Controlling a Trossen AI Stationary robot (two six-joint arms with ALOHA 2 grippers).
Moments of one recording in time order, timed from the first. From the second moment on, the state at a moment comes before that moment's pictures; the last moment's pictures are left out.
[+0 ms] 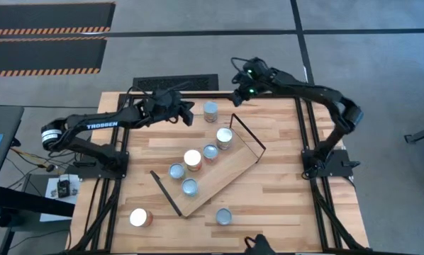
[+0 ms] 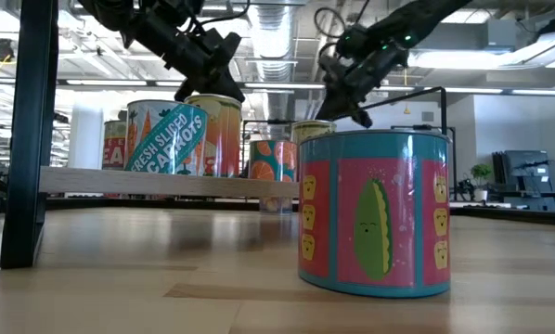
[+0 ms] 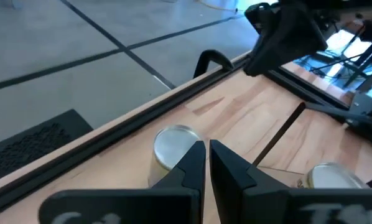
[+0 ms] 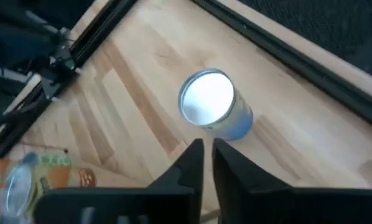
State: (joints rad) left arm 0.42 1.28 0.85 0.03 -0.19 -0.34; right arm -0.68 1.67 1.36 -0.46 -0.39 0.32
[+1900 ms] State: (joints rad) left arm 0.41 1.28 0.85 0.01 -0.28 -0.40; right arm -0.64 2.03 1.55 -0.46 -0.34 0.38
